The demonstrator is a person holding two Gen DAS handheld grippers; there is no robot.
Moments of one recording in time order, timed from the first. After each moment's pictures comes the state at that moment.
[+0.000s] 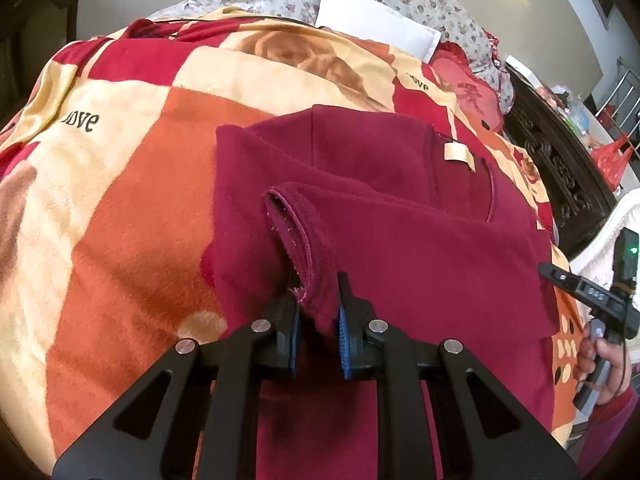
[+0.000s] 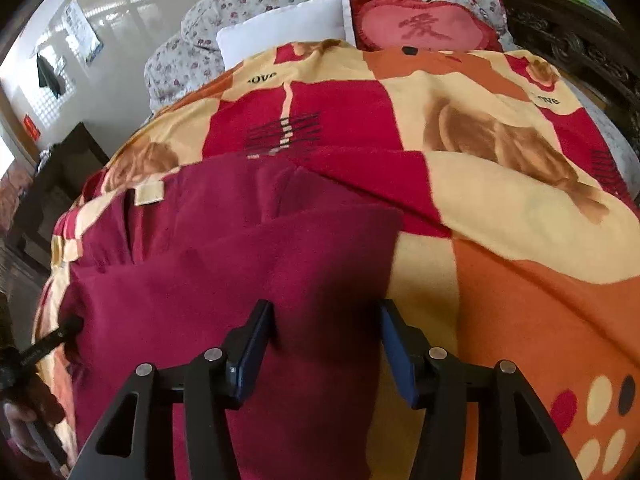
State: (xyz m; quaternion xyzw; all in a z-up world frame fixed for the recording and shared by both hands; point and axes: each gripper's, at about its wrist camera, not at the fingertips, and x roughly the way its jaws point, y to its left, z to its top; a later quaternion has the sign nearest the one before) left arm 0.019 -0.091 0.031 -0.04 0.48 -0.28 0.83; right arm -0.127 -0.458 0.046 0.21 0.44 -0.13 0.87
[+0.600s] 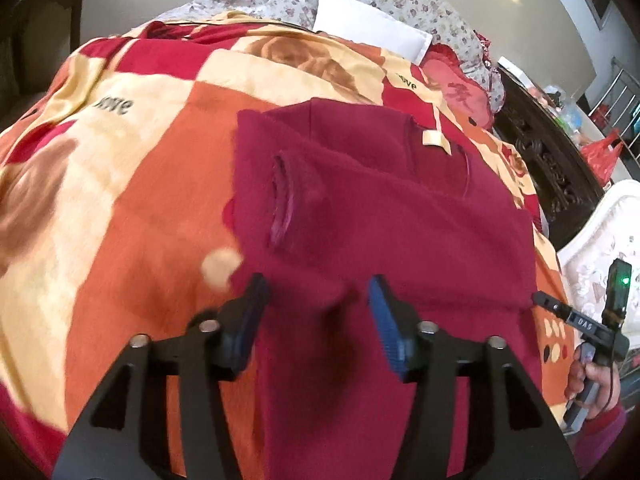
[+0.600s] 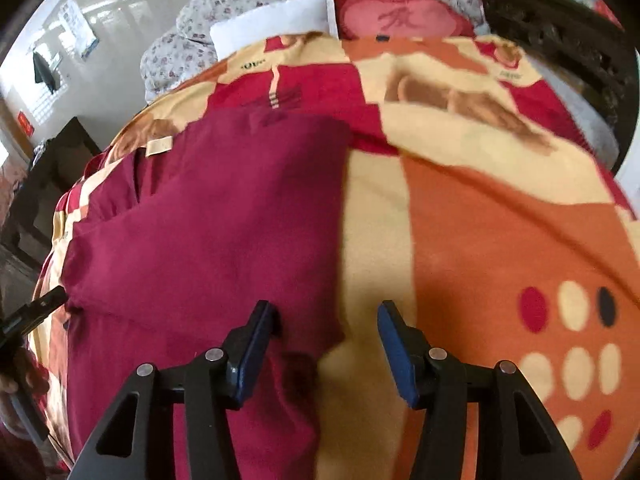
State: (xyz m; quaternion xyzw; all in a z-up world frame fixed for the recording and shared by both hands) left arm -0.028 -0.061 0.049 -0.05 0.48 -0.28 0.83; right arm -0.203 -0.433 0.042 0.20 0.46 -0.14 0.86
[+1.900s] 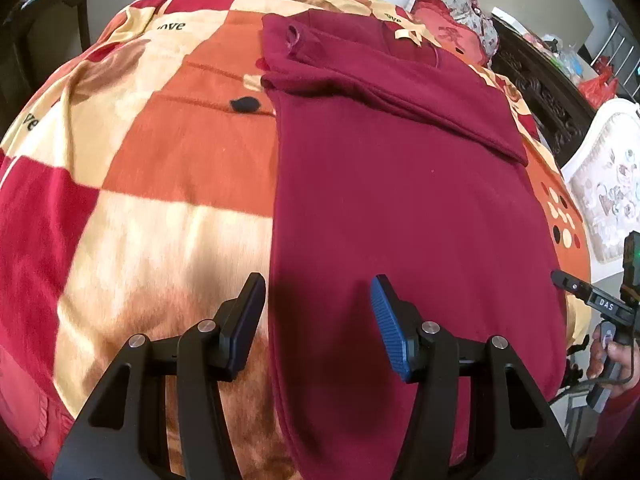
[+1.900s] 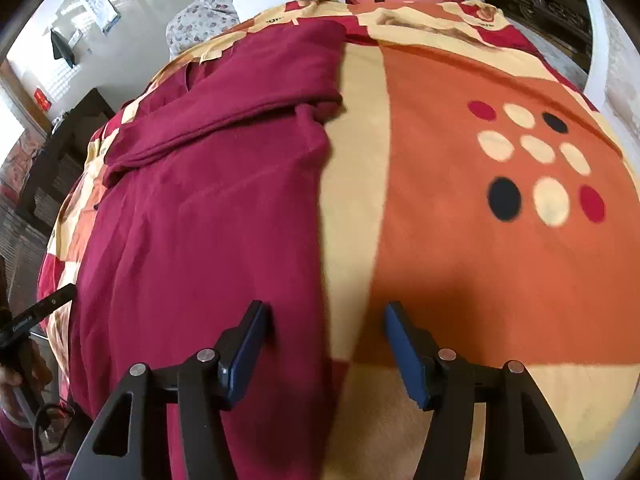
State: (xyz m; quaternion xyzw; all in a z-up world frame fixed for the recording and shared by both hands) left arm -0.176 -0.007 0.027 0.02 0.52 -0.27 0.81; right arm -0.347 -0.362 0.016 0.22 0.49 -0.11 0.84
